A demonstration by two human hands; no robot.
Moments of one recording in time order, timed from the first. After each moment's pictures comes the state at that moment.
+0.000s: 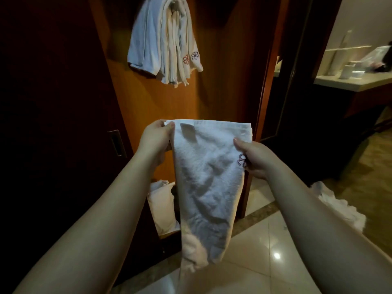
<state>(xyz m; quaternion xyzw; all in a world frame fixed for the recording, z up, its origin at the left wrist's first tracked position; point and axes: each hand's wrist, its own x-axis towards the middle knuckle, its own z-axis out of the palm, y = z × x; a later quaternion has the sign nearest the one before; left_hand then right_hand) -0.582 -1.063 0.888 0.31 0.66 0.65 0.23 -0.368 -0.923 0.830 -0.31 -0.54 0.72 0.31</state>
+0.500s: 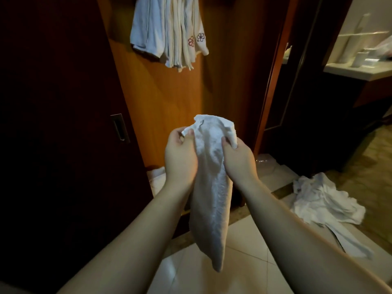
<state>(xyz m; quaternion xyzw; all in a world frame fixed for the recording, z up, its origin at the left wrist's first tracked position) -0.493 -1.103 0.837 0.28 0.60 0.74 0.13 -0.396 -1.011 0.808 -0.41 -0.70 0.40 0.43</state>
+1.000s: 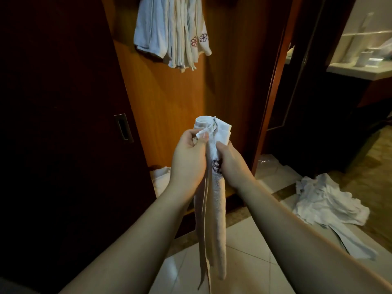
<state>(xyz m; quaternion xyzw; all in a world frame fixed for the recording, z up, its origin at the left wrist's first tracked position) -0.482 -1.120 0.846 0.35 0.61 0.68 0.19 -0.399 -1.043 0.822 -0.25 -0.72 0.54 0.36</state>
